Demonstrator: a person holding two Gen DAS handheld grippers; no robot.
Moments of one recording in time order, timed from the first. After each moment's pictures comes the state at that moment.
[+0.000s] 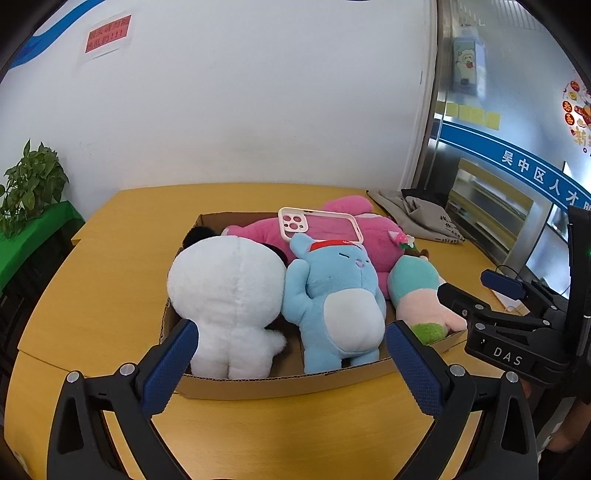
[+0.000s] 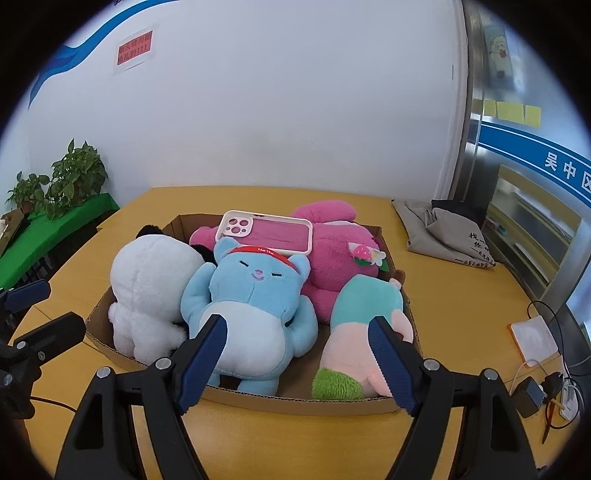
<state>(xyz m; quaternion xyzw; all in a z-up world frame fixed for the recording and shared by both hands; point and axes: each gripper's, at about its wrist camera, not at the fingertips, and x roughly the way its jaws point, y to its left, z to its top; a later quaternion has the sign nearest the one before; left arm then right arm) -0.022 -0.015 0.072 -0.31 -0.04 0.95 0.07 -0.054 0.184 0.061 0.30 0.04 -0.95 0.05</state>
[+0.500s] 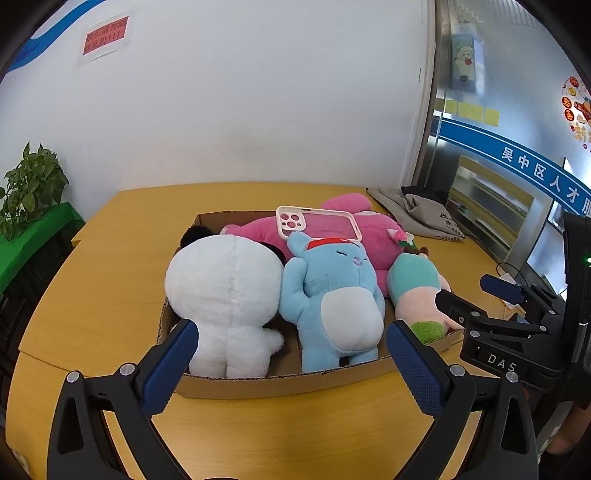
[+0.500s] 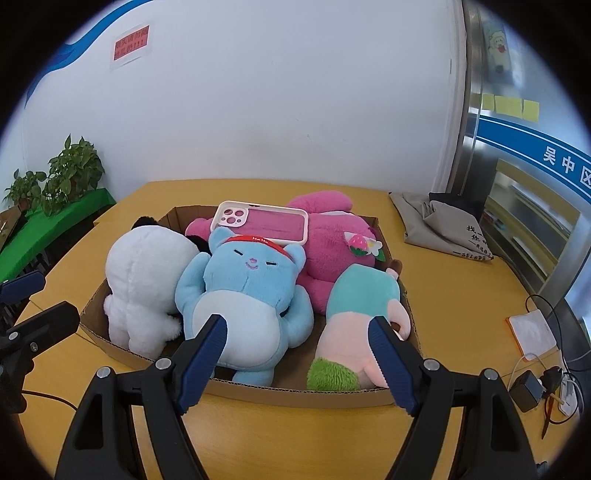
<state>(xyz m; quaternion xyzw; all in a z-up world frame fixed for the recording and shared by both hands) -0.020 -0.010 0.069 -0.31 -0.04 0.95 0.07 -0.053 0.187 0.055 0.32 0.04 -0.95 0.04</state>
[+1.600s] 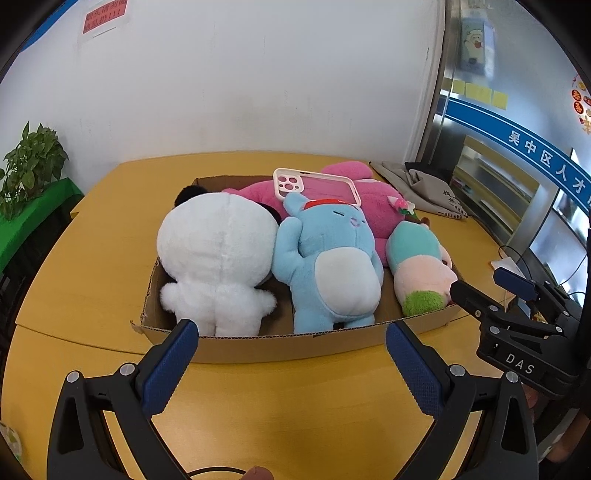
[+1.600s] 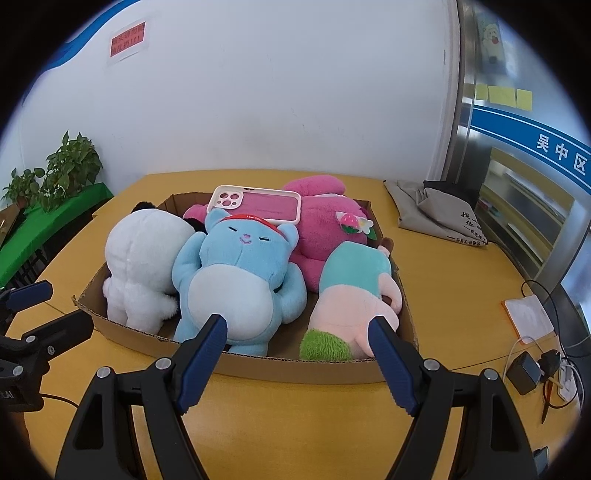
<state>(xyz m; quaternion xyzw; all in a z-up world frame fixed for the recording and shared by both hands) -0.010 0.003 0.049 -0.37 -0.04 0.93 0.06 -0.032 0.198 0.044 0.33 0.04 -0.94 0.04</state>
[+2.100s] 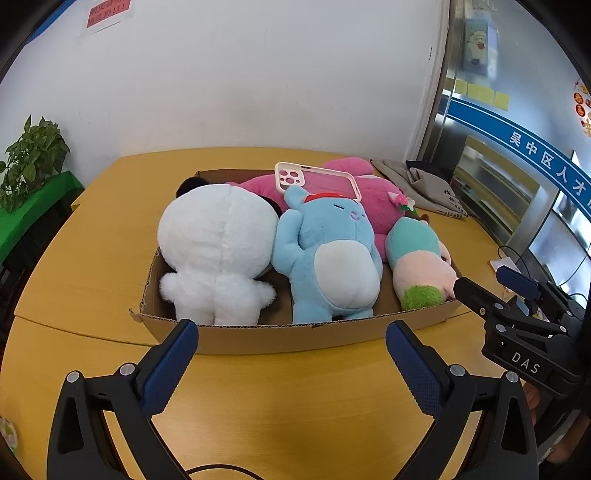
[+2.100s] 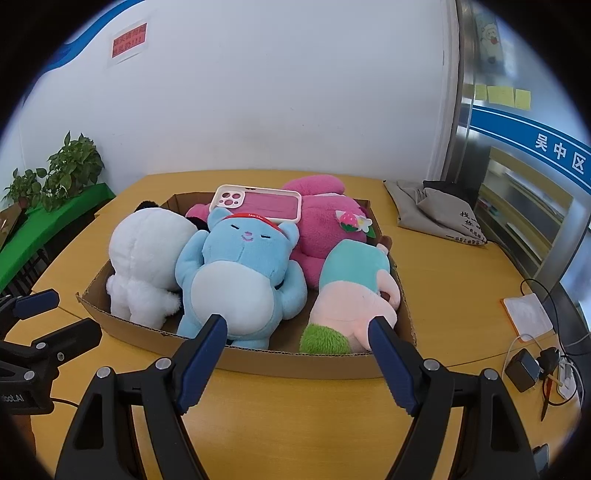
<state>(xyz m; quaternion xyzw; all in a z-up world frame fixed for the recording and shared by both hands) -0.003 0.003 0.047 -0.37 -0.05 0.93 0.05 -0.026 0.198 0.044 0.33 0.04 -0.94 0.04</state>
